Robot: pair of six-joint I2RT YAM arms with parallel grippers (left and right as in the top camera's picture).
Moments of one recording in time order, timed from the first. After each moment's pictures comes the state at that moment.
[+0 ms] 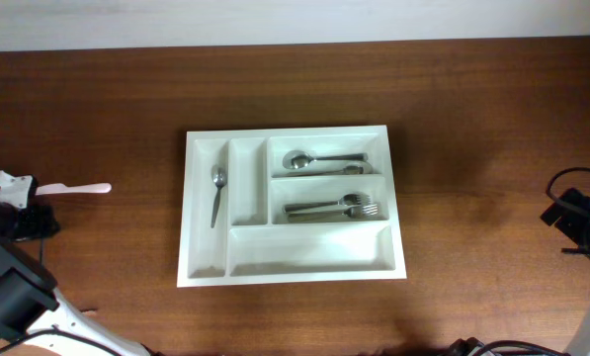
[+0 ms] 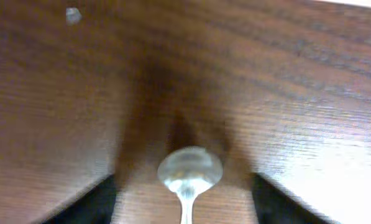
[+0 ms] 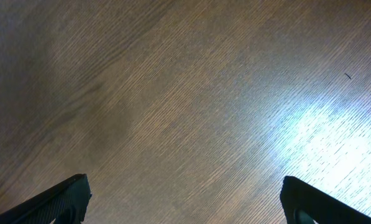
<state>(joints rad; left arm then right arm) 0.80 2.16 1.55 -0.84 0.08 0.67 -0.76 1.30 1.11 -0.95 -0.01 0.08</state>
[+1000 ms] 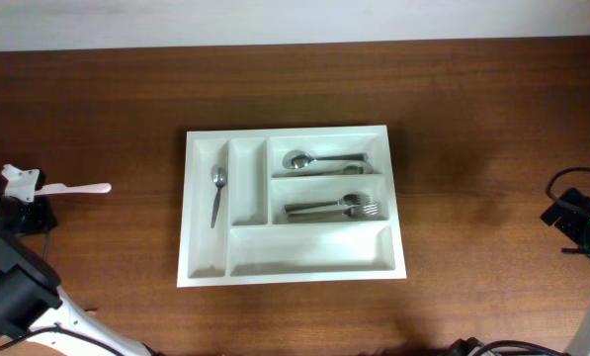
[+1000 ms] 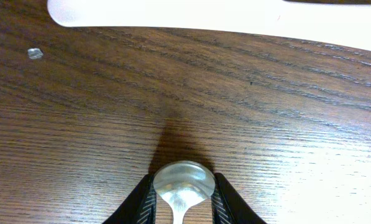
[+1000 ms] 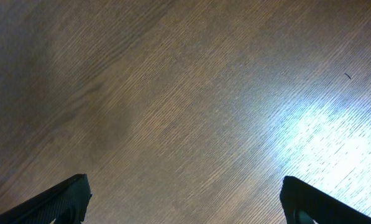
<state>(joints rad) 0.77 2.16 1.55 -0.84 0.11 0.65 -0.76 1.30 1.11 -0.95 -0.01 0.08</state>
